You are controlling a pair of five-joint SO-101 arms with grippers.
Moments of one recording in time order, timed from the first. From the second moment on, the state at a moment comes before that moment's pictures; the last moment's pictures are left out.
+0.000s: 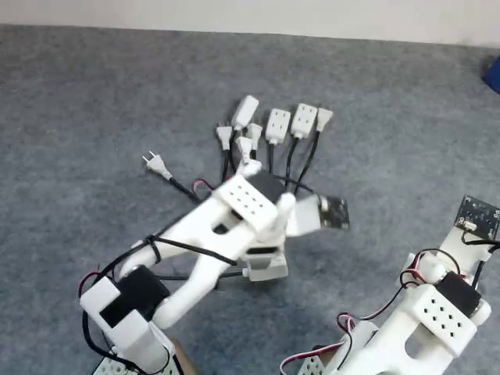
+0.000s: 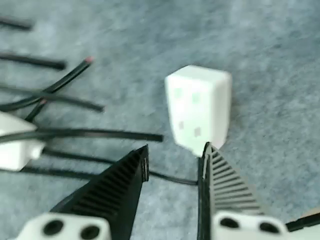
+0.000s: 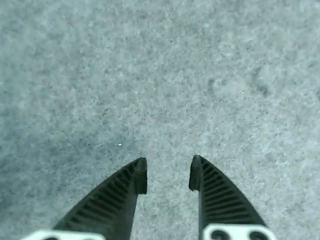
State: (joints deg) left arm 36.6 5.5 13.8 80.1 -40.9; right arm 39.3 -57.1 63.8 64.2 18.7
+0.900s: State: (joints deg) left arm -12.7 -2.6 4.9 82.7 -18.9; right arm 12.9 -20.6 27.6 67.0 8.3
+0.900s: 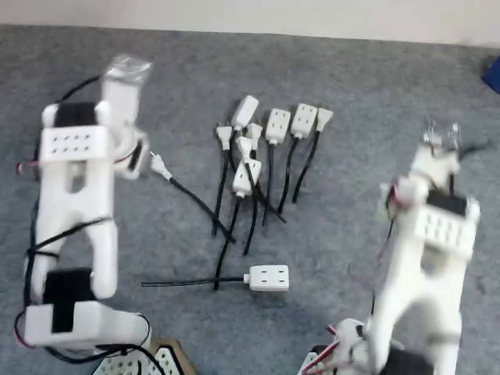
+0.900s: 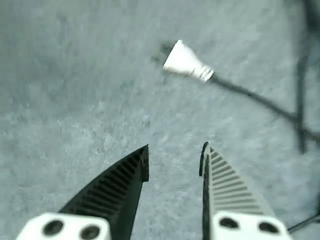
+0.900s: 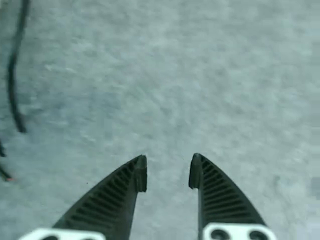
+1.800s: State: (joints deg) left arm -16.3 -24.5 56.6 39.5 -9.9; right arm -8.4 66.1 -70.8 74.1 -11.1
